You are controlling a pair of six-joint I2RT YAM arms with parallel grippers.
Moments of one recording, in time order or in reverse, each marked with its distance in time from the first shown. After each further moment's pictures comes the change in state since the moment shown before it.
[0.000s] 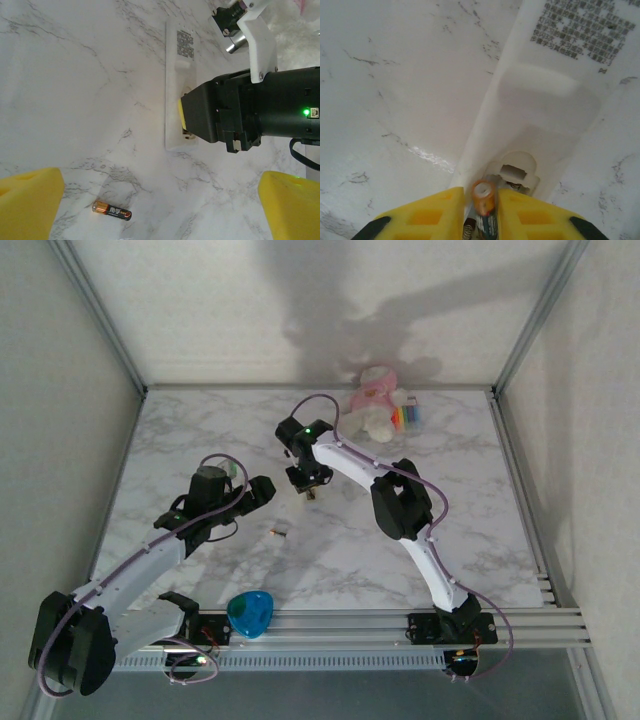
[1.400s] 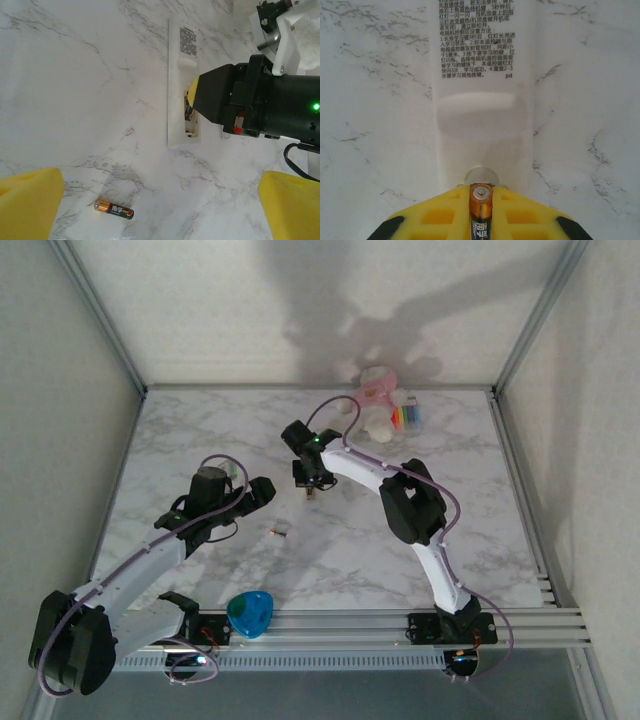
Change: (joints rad) left arm 0.000 0.003 -0.005 0.000 0.002 0.001; right arm -0.003 -0.136 -0.262 0.277 0.082 0.404
